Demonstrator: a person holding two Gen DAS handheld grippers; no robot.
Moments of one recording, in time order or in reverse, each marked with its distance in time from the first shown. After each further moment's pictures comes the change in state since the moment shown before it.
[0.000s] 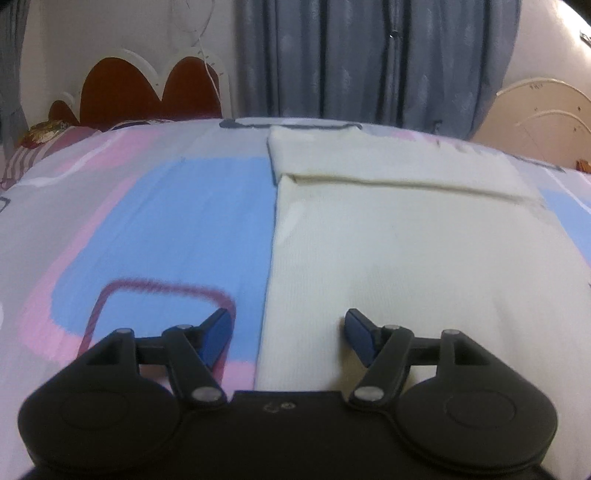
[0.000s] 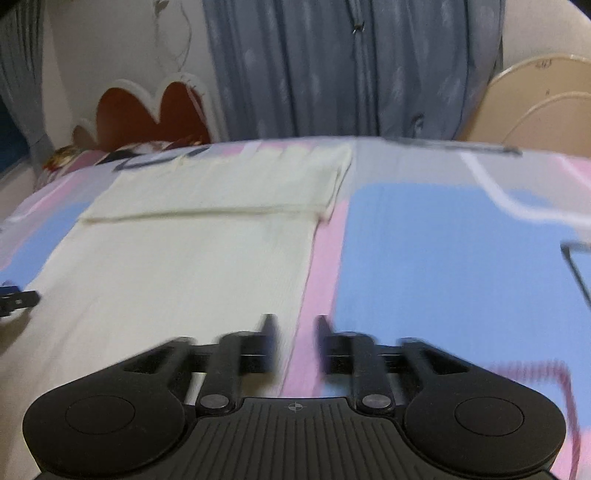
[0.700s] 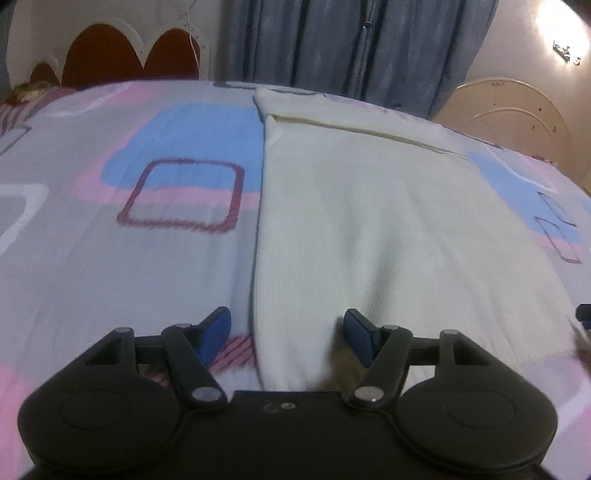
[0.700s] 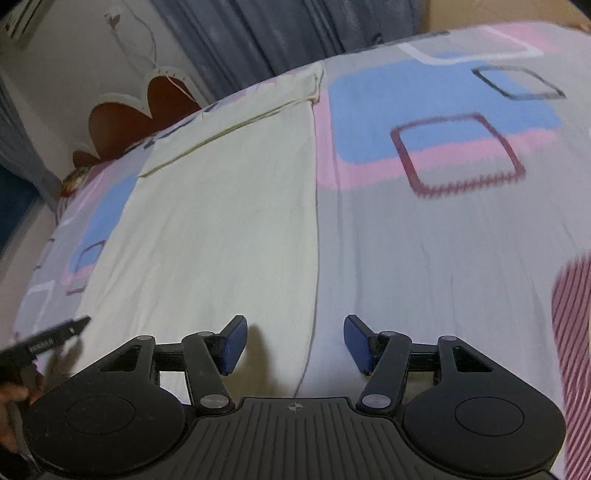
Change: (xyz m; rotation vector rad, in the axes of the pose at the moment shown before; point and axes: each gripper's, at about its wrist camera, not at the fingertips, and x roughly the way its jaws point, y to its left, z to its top) left arm -0.100 0.034 -0.089 -0.056 0.078 -0.176; right arm -0.143 0.026 -0.105 0.347 0.144 0.092
